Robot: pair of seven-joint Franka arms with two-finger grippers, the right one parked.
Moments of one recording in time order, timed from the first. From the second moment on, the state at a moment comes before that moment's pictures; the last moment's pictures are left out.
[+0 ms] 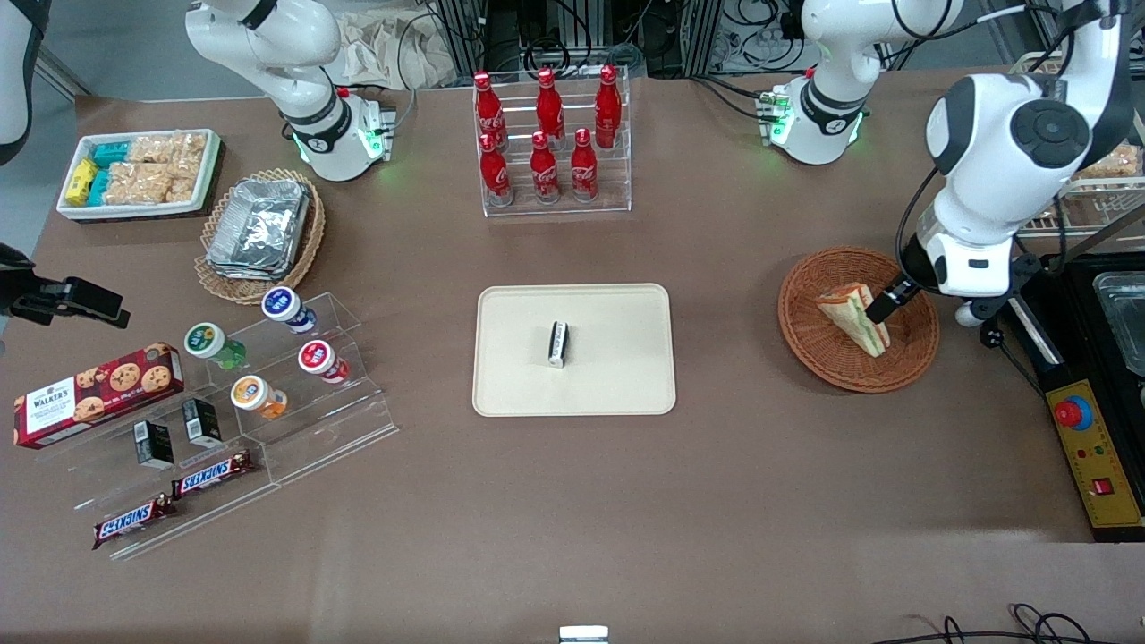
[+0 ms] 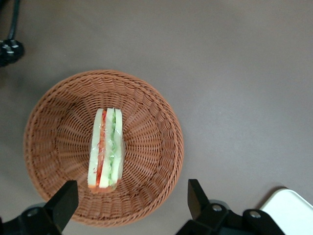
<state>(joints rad) 0.06 -0.15 -0.17 -2.33 0.02 2.29 -0.81</state>
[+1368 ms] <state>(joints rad) 0.11 0.11 -0.16 -2.62 0.02 2.84 -0.67</state>
